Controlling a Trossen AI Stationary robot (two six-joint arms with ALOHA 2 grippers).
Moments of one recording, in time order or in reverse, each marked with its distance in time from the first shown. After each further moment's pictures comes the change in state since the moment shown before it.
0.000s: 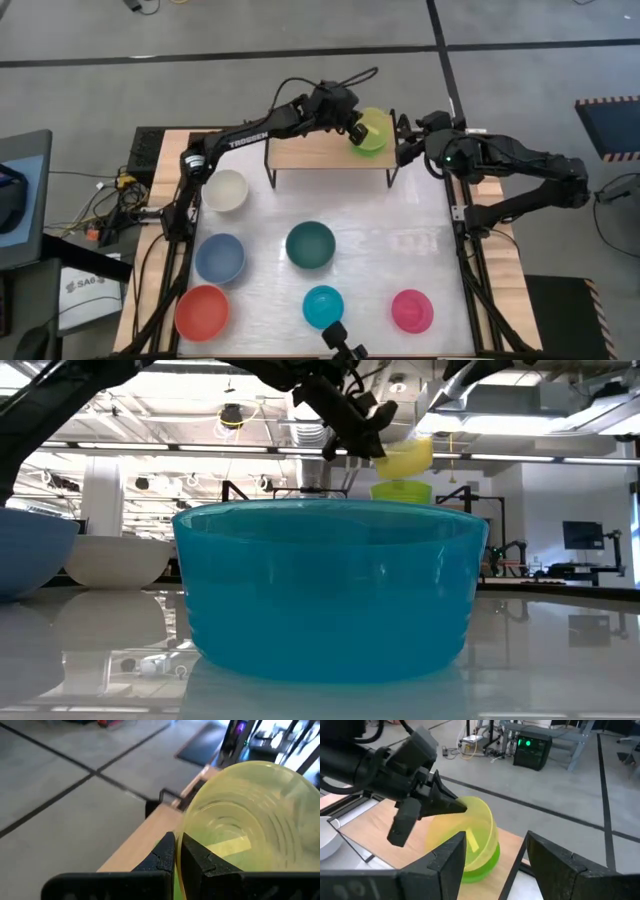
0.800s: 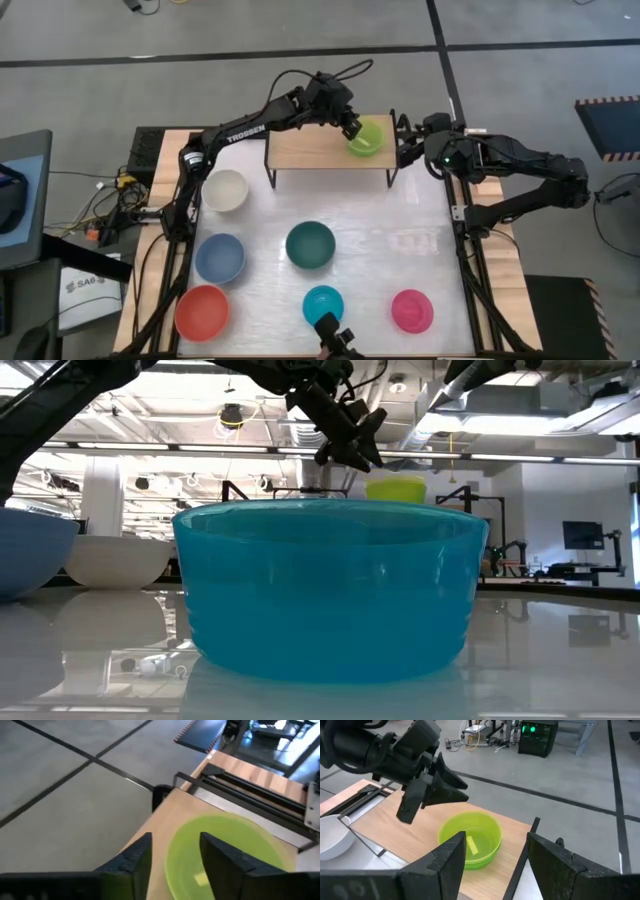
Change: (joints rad) left arm 0.049 0.000 0.014 -0.069 0.058 0.008; right arm 0.000 0.000 -0.001 -0.044 -0.053 0.101
